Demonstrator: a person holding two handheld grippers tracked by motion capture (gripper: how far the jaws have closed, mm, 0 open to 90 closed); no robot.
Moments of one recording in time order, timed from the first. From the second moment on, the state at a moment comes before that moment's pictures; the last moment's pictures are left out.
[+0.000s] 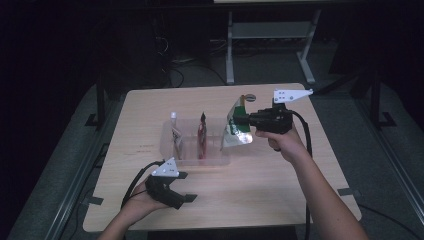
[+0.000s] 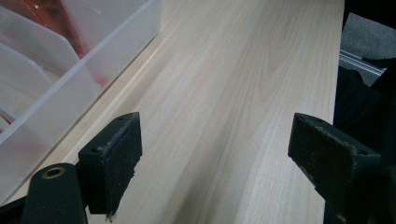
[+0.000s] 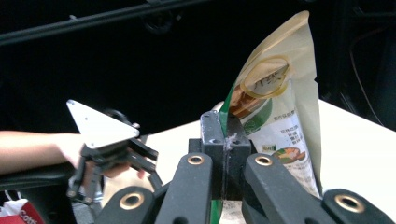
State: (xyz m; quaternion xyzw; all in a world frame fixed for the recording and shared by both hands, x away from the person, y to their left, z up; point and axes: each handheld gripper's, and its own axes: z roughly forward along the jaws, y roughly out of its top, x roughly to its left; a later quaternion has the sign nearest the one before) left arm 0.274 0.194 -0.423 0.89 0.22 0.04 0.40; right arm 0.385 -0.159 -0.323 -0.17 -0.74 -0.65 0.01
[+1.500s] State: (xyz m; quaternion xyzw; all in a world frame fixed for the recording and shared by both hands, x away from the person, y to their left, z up) left arm 0.275 0.187 -0.431 0.90 0.21 0.03 0.39; right arm 0.403 -0.150 -0.362 -0.24 -0.77 -0.59 -0.01
